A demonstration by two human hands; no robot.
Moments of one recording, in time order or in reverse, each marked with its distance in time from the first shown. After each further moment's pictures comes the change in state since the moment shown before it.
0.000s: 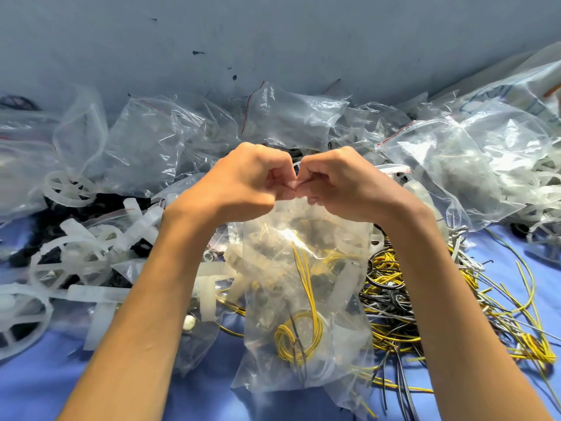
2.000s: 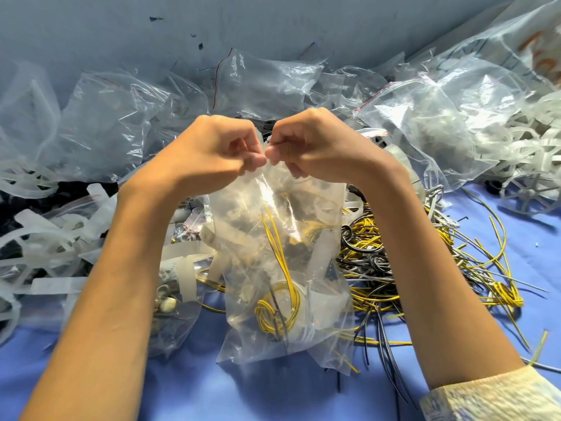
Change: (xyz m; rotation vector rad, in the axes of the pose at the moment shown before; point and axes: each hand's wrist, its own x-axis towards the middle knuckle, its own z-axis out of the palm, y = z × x) left_hand 0.002 -0.005 0.000 -0.034 -0.038 -0.062; right_hand 0.000 0.000 -0.004 0.067 0.002 0.028
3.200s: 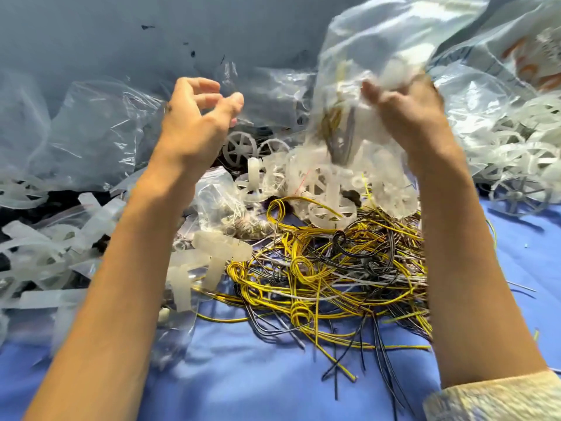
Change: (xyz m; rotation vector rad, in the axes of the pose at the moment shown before) left_hand 0.018 0.013 0.004 -0.513 0.492 -0.204; right_hand -0.015 0.044 -0.061 0.095 0.704 0.482
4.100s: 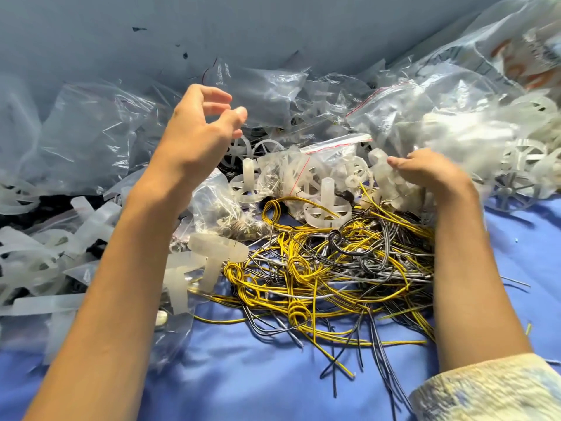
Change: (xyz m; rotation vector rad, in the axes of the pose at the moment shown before) left_hand -0.004 0.000 0.001 0.114 -0.135 0.003; right_hand 0.013 0.100 -0.024 -0.637 -0.373 0.329
